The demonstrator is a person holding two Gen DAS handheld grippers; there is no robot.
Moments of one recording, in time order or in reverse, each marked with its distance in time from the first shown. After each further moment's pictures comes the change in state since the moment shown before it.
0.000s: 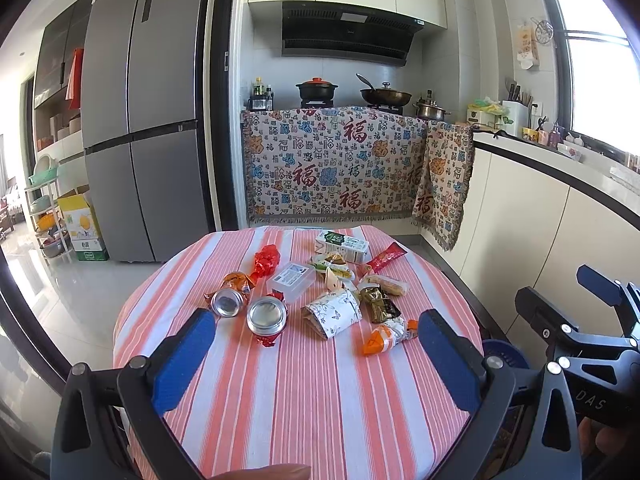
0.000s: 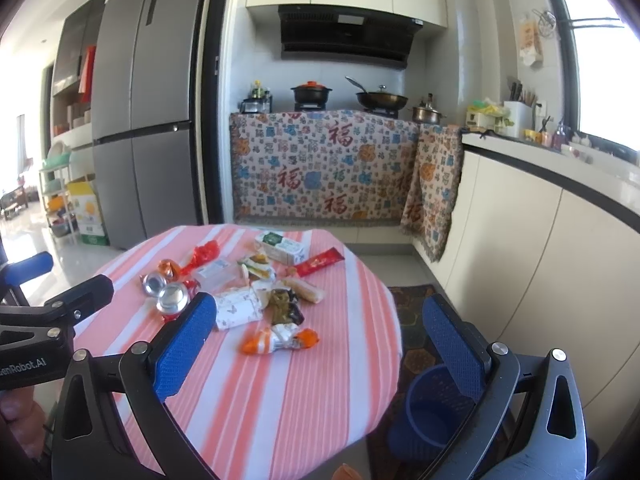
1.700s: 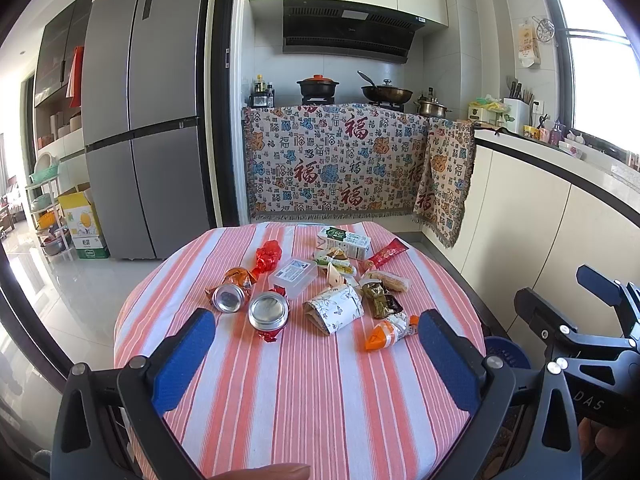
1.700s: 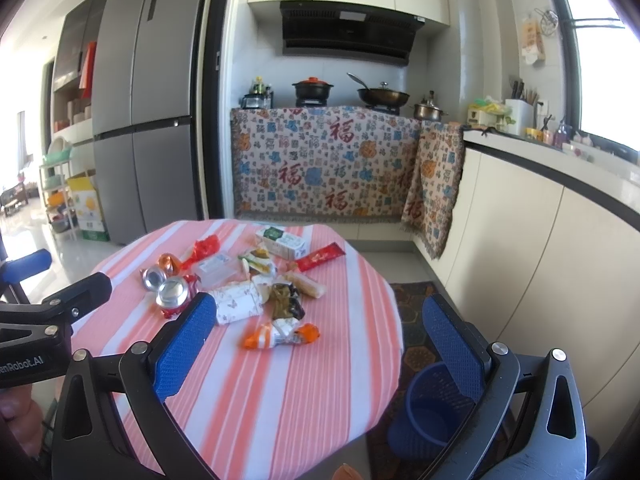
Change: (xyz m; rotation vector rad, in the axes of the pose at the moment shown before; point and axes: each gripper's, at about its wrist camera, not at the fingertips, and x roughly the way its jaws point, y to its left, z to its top) left arm 0.000 0.002 -0.001 0.001 0.002 -0.002; right arm 0.000 -0.001 0.001 -0.015 0.008 -0.002
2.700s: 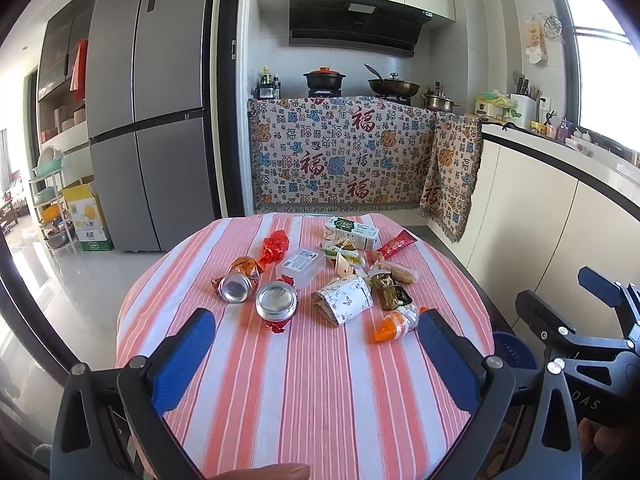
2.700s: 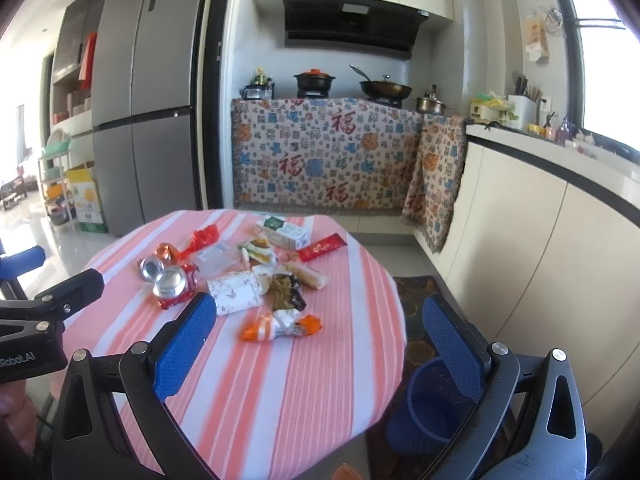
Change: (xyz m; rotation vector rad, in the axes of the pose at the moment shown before) left arm 0.002 0.011 -0.010 -0.014 0.028 0.022; right arm 0.014 0.007 -0.013 -0.026 0.035 0.000
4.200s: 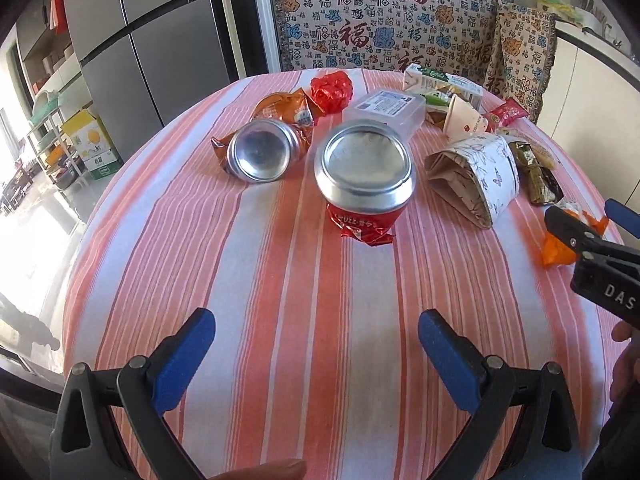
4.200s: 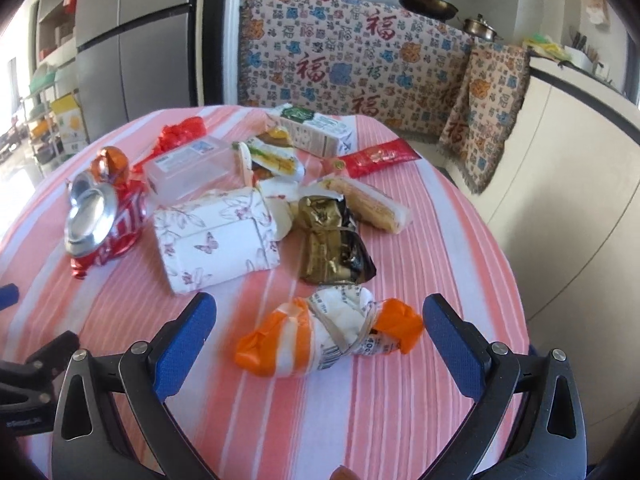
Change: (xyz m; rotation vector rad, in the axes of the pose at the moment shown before) left arm 0.191 0.074 -0.071 0.019 0.422 0.127; right arm 0.219 0.046 -0.038 -0.078 0.341 -0.020
